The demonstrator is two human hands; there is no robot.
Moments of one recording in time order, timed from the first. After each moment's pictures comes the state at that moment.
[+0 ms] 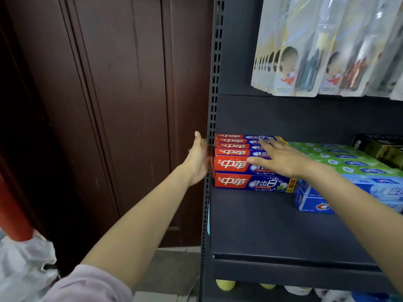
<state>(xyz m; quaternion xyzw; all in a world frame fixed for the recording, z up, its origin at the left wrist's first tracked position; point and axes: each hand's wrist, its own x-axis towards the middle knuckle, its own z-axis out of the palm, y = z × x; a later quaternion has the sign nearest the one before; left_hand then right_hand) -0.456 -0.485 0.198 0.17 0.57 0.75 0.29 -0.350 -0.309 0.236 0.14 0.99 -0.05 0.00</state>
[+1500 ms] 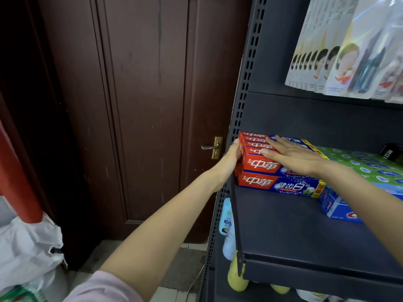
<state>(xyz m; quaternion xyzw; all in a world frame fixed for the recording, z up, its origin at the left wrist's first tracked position) -0.434 -0.502 0.192 0.23 0.64 0.67 0.30 -0.377 -0.336 0.237 0.12 0.99 -0.07 0.02</state>
